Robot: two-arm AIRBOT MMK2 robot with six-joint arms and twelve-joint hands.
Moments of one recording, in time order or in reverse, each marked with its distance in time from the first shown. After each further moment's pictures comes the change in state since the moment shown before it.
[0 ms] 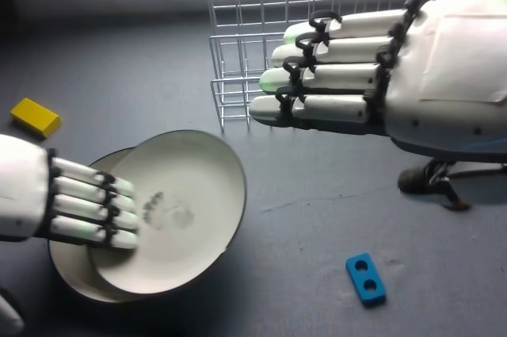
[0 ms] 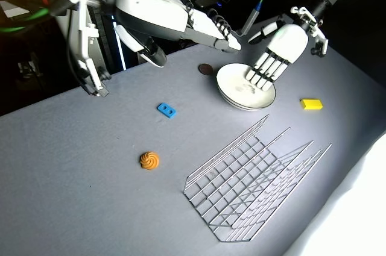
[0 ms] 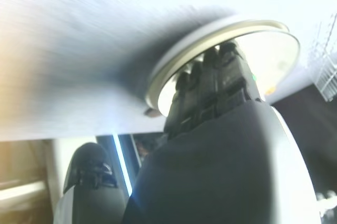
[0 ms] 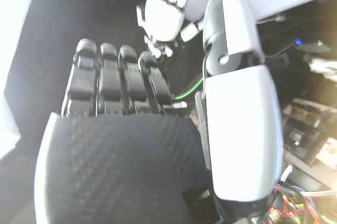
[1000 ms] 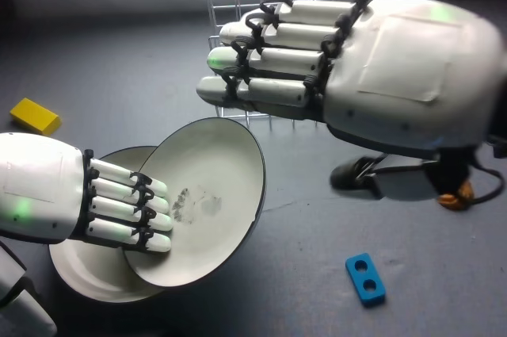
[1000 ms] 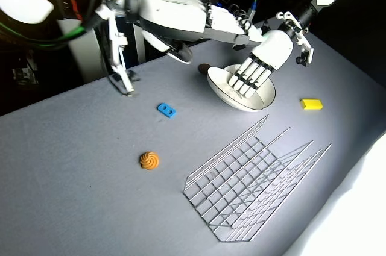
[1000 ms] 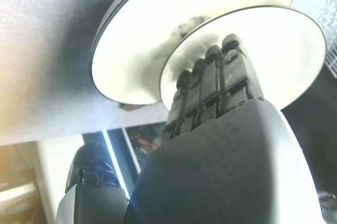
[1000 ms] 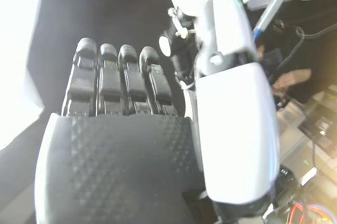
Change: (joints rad) left arm -0.055 -0.016 -0.085 0.003 0.053 0.000; right arm -0.162 -0.199 0.081 0.876 0.169 -0.877
